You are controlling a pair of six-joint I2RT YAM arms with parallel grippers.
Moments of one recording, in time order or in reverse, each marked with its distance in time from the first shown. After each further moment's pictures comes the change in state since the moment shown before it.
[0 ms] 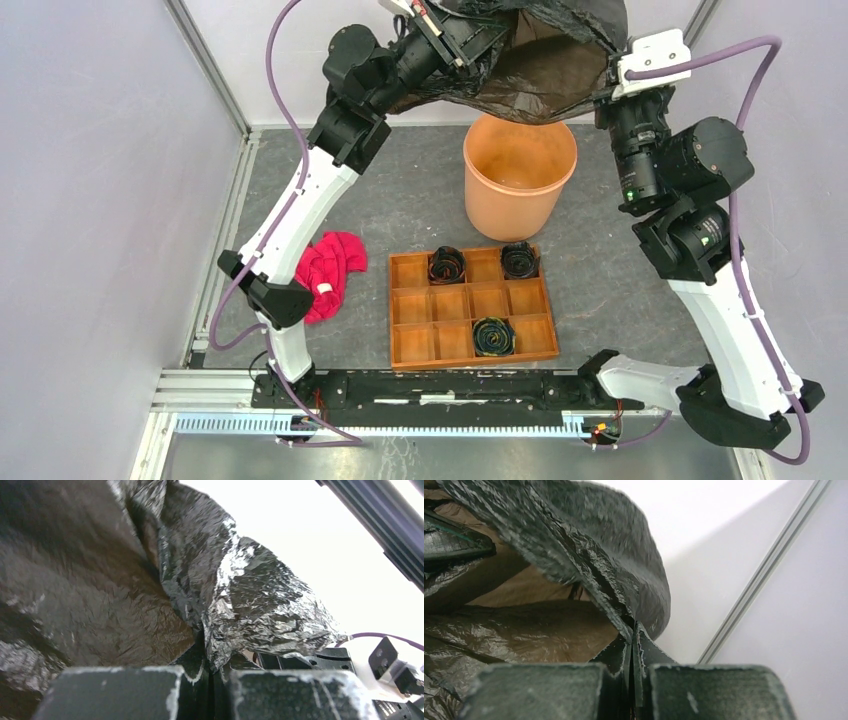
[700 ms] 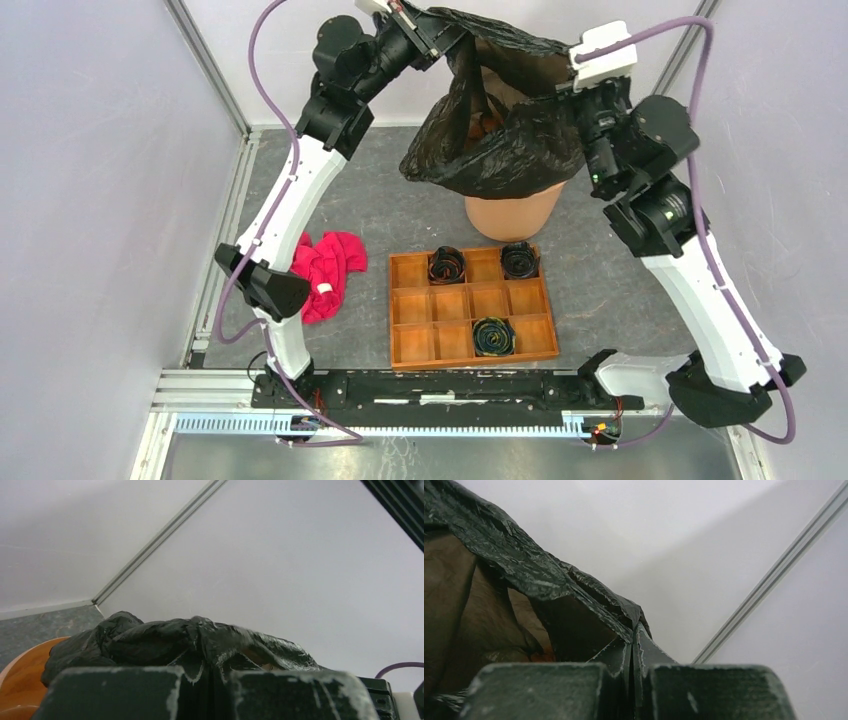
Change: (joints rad) left arm 0.132 0.009 -0.035 -0.095 0.000 0.018; right arm -0.001 0.070 -0.009 -0.047 0.021 0.037
